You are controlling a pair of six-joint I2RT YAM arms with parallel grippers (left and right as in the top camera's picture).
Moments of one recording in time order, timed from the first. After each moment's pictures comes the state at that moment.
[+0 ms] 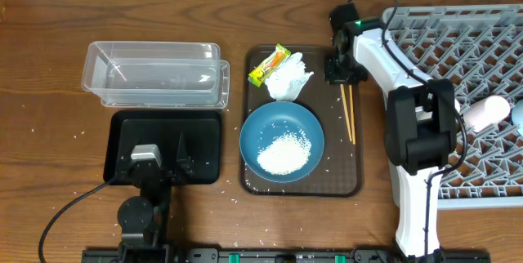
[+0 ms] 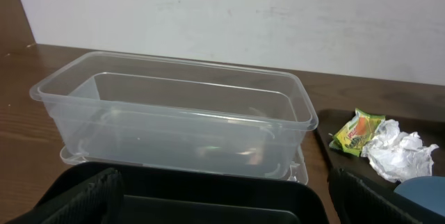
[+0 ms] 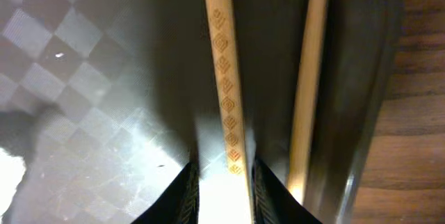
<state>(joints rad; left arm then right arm) -0.01 0.01 0.02 -0.12 -0.03 -0.12 0.26 2.32 1.84 -1.00 0.03 0.29</state>
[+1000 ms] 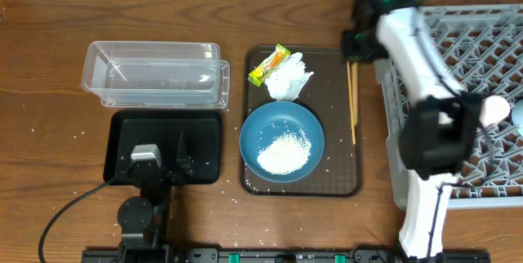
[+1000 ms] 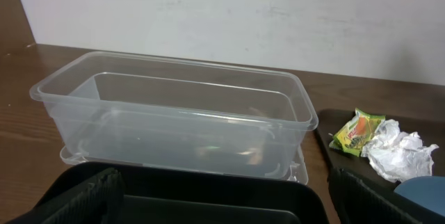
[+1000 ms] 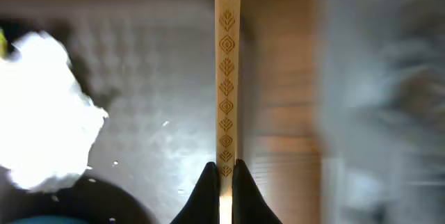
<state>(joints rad) -0.01 0.01 0.02 -0.12 -0.03 -0.12 0.14 2.21 2.09 -1.23 -0.01 0.23</state>
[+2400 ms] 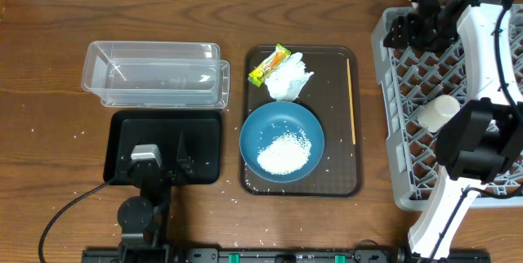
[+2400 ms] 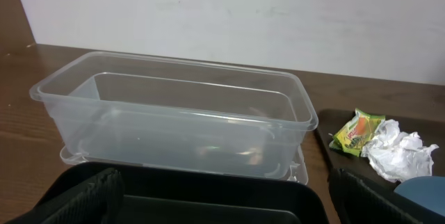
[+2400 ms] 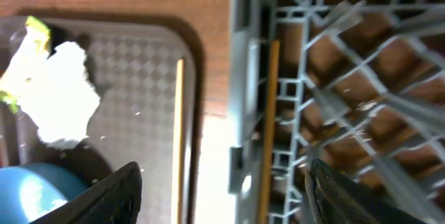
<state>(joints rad) -0.01 0.01 0.02 -0.12 -0.03 -0.12 -0.13 2.20 2.12 -1.27 -0.35 -0.10</state>
